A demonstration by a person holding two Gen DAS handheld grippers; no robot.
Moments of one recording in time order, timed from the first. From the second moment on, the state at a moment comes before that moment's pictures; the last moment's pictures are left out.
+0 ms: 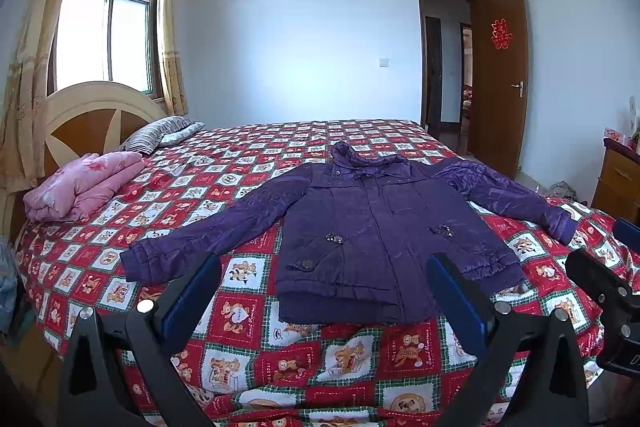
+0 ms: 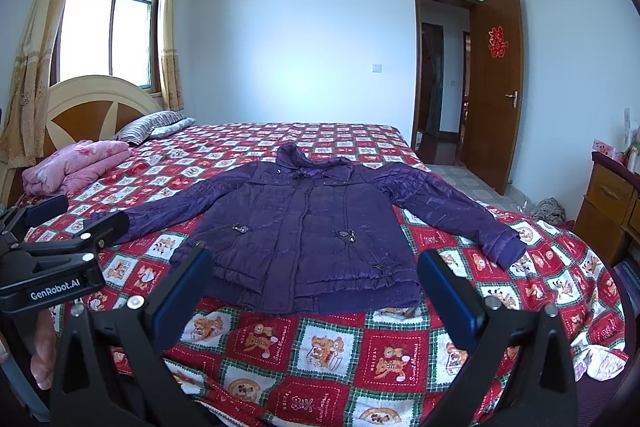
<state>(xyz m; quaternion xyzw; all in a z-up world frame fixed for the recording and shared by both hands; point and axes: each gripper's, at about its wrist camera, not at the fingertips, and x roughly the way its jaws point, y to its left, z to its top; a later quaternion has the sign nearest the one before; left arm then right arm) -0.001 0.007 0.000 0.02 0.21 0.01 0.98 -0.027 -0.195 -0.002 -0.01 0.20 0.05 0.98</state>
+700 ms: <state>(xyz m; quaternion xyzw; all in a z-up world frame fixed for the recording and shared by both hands) -0.004 0.006 0.003 0.02 0.20 0.01 0.98 -0.027 -0.191 -0.003 -0.02 0.20 0.06 0.98</state>
